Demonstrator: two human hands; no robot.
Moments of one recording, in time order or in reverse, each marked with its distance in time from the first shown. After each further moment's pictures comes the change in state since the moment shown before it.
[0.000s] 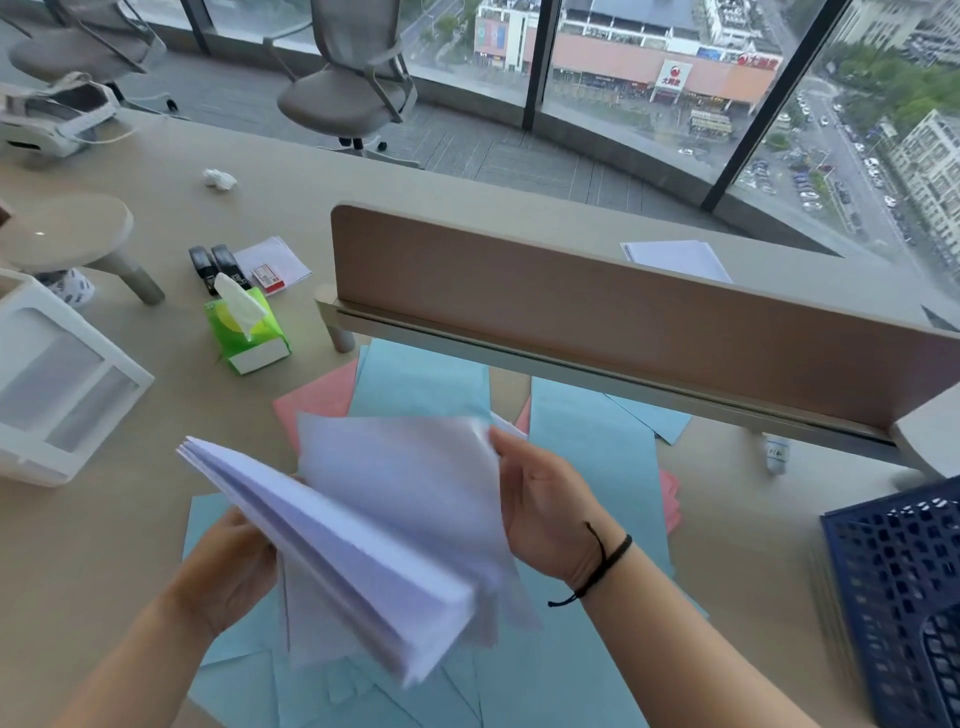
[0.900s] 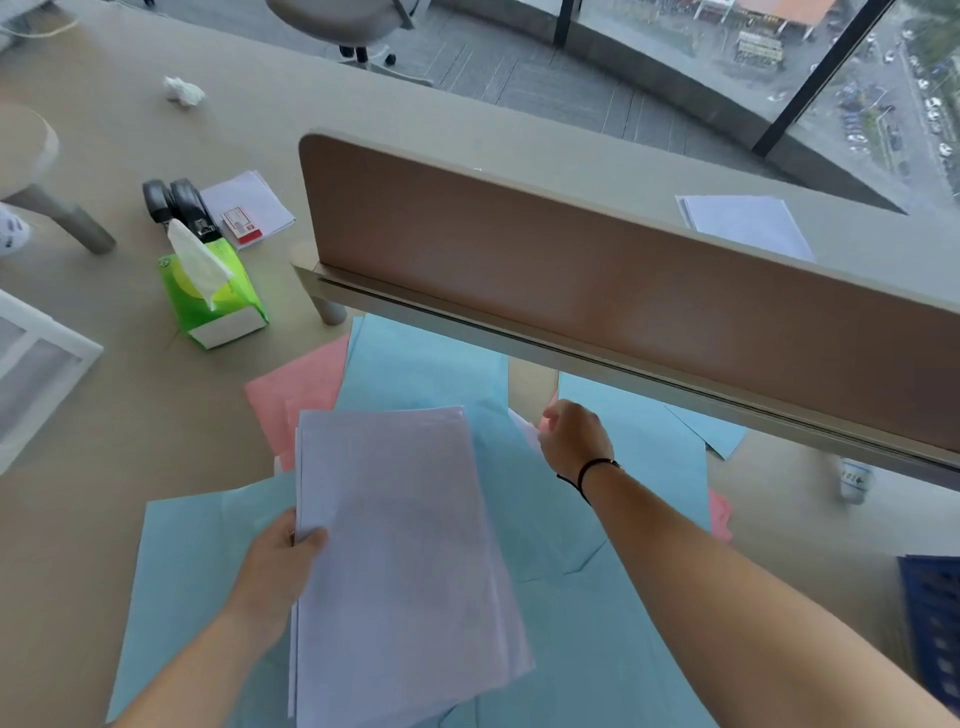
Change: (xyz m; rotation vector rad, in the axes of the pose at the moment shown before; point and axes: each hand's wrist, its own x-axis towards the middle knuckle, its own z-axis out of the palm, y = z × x) left_hand 0.105 -0.094 -0.030 0.372 0.481 -0.251; right_hand 0.154 -0.026 -0.179 -1.520 0.918 0.121
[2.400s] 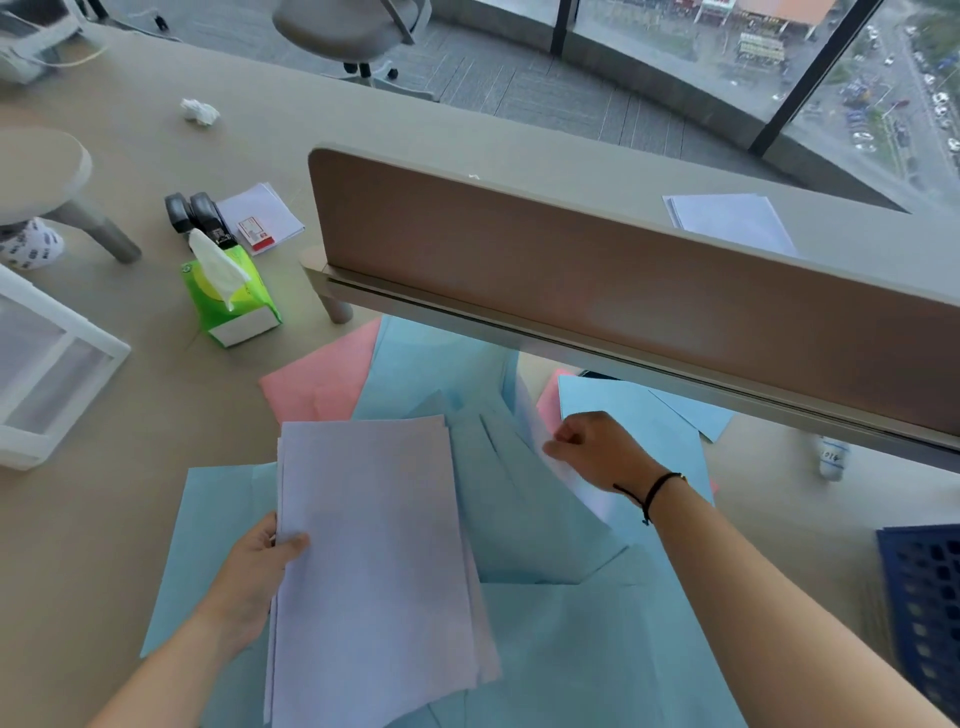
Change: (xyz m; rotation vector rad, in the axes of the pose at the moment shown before) left_hand -0.038 -0.003 -0.035 -0.094 -0.058 -0.066; right_hand -0.064 0.019 -0.066 0.066 -0.276 -0.196
